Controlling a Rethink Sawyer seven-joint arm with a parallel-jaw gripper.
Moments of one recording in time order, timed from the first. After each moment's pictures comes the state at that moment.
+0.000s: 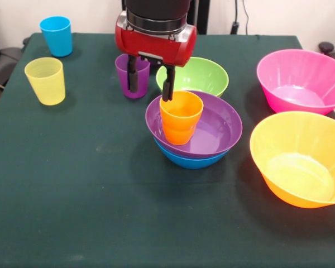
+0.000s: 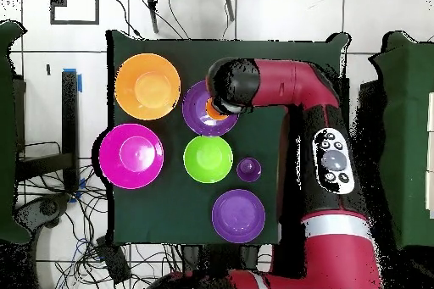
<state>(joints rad) -0.37 -0.59 0.21 1.29 -0.31 0.85 2.02</state>
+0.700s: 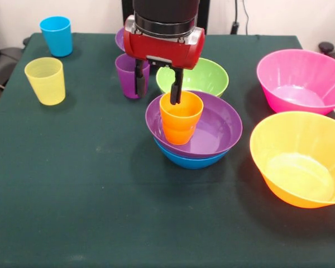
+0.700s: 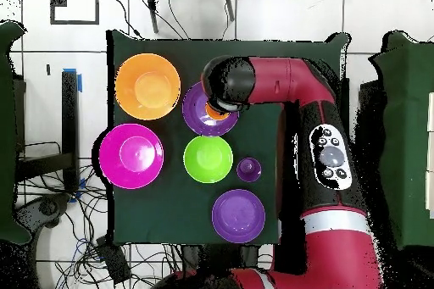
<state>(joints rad) -0.39 -0.59 0.26 1.29 -0.34 0.85 2.02</state>
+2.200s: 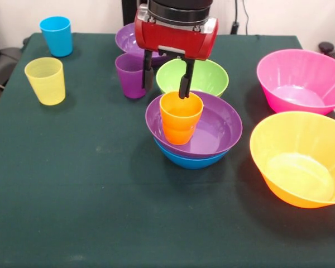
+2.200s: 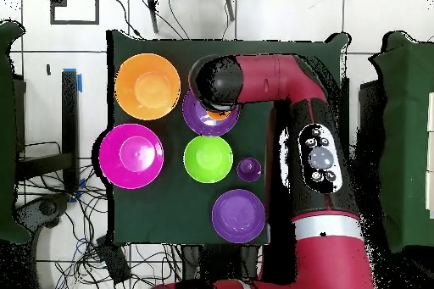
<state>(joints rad) -0.36 -0.63 0.26 1.29 -0.38 0.84 2.02</state>
